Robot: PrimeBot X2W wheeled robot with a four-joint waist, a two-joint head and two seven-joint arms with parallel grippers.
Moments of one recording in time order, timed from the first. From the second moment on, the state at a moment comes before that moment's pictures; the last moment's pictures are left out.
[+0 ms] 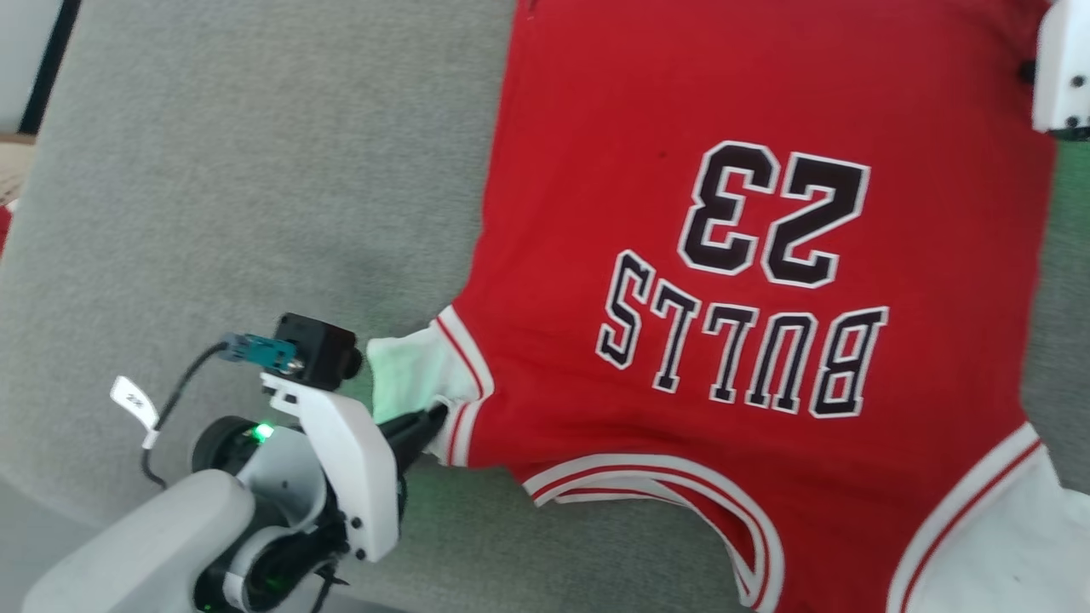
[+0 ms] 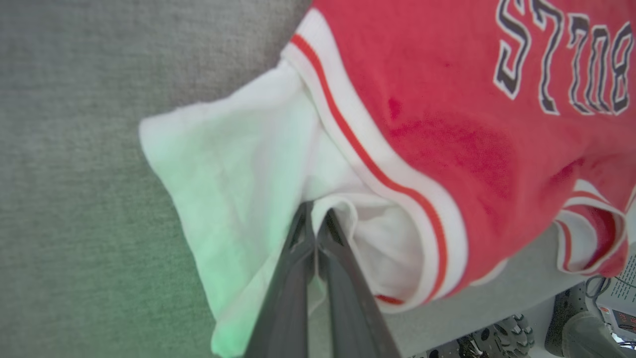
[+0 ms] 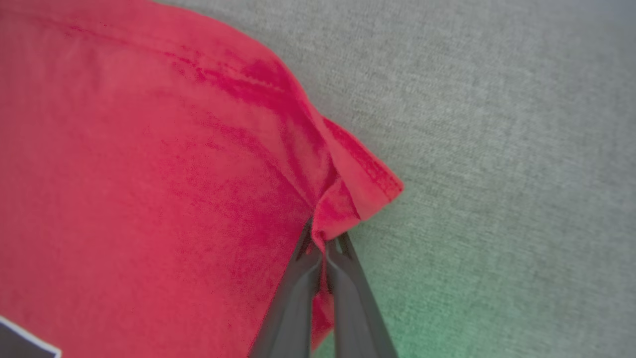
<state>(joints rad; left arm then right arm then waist) -0.53 0.75 -0.92 -0.09 -1.20 0.22 0.31 -1.18 -0.40 0.17 0.88 0.37 0.13 0.88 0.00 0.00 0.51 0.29</state>
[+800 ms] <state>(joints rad) -0.47 0.88 -0.86 -0.17 -1.23 0.29 0.29 -0.38 -0.56 0.09 -0.10 0.78 0.13 1.09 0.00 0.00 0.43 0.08</state>
